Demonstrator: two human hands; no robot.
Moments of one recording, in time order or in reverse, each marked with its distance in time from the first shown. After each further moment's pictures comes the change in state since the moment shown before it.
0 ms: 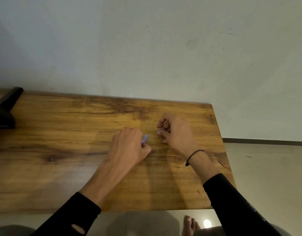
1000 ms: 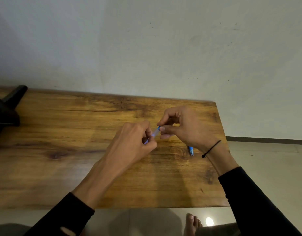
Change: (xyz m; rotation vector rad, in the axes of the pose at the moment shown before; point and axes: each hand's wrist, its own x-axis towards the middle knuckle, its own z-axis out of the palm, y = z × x) left_hand -0.014 -0.009 -0.023 -0.368 0.083 0.210; right_hand 0.011 0.002 -0.024 0.310 -0.221 -0.190
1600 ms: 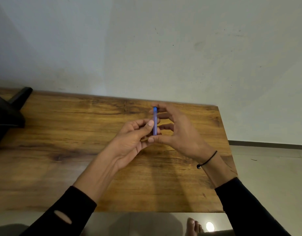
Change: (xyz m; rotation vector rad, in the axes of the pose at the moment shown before) left_hand 0.011 -0.004 -0.011 -1.421 -0.197 -0.499; right_hand -0.007 -0.024 0.023 -0.031 0.018 -0.120
